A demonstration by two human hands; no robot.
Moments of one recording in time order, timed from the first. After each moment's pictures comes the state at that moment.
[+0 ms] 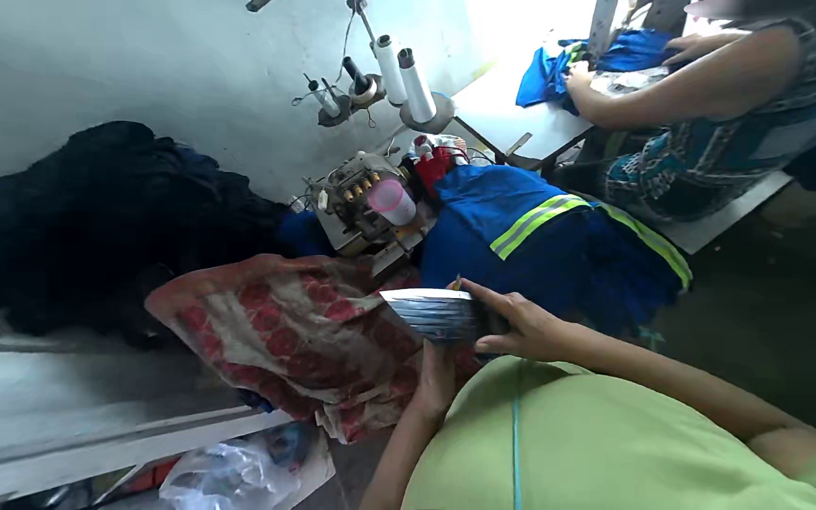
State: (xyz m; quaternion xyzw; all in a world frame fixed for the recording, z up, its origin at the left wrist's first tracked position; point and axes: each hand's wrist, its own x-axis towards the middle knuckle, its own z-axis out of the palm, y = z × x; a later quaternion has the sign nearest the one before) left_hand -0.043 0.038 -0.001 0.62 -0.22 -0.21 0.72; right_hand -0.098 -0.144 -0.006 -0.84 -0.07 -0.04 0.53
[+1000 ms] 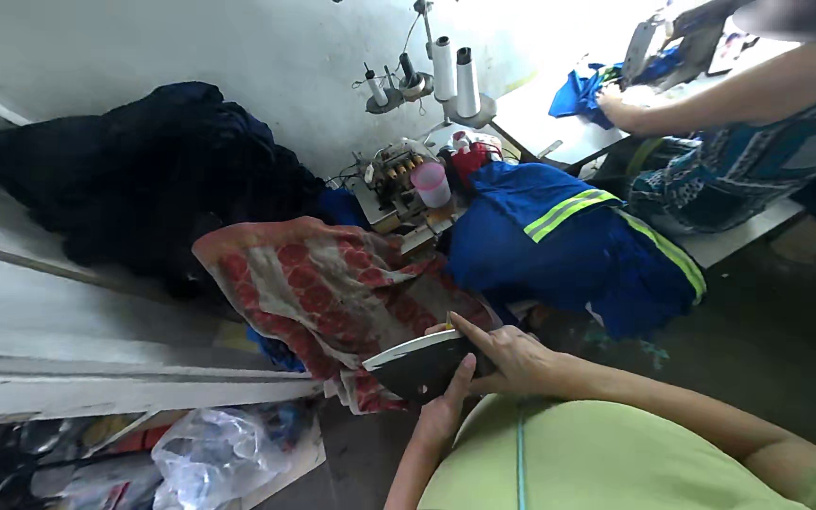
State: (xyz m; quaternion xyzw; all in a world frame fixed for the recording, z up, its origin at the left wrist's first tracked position) left_hand -0.089 0.166 0.003 0.68 -0.13 -0.20 0.69; right_hand -0.117 -0.010 0.008 -0.90 -0.12 0.04 0.41
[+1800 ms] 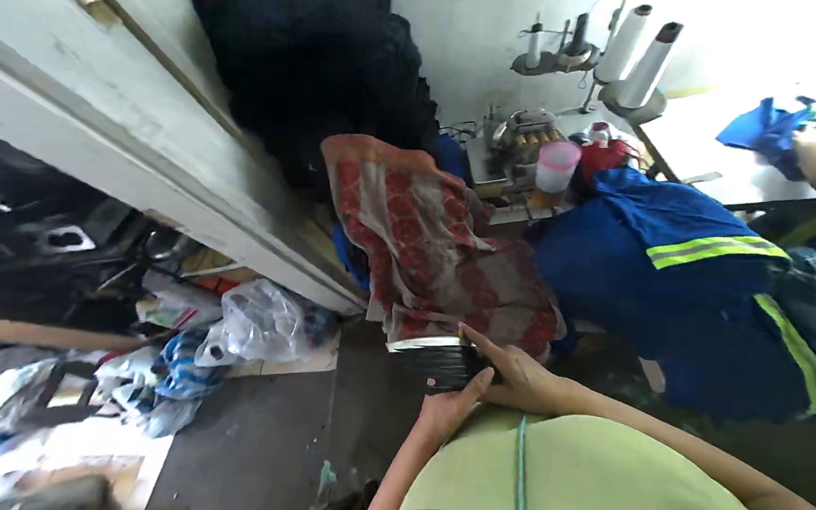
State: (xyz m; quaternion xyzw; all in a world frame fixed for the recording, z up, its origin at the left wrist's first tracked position) left_hand -0.105 0.282 -0.022 0.72 -0.06 -0.11 0.68; right_hand -0.082 0.105 -0.037 -0.84 -0.25 0.11 0.47
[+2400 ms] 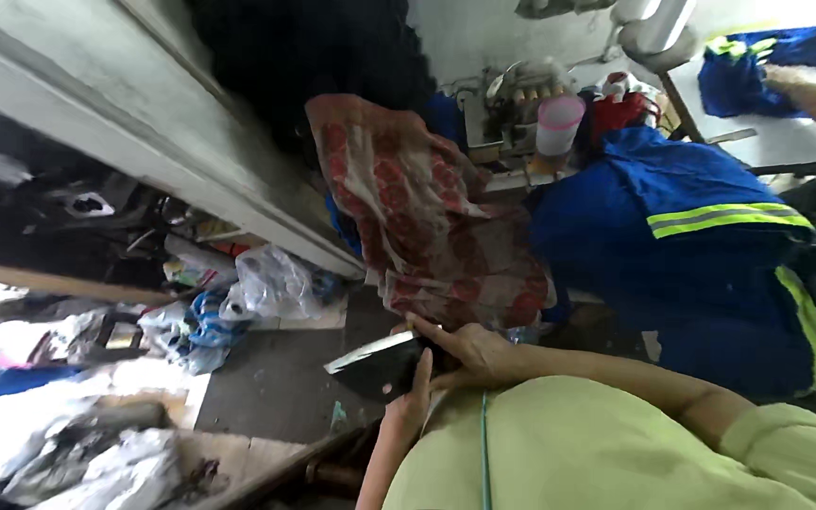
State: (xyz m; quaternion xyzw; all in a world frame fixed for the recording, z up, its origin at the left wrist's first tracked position) left_hand -0.156 0.263 -0.037 0.75 0.02 0.12 0.65; right_hand -0.084 0.099 -0.017 -0.79 -0.40 0.19 0.43
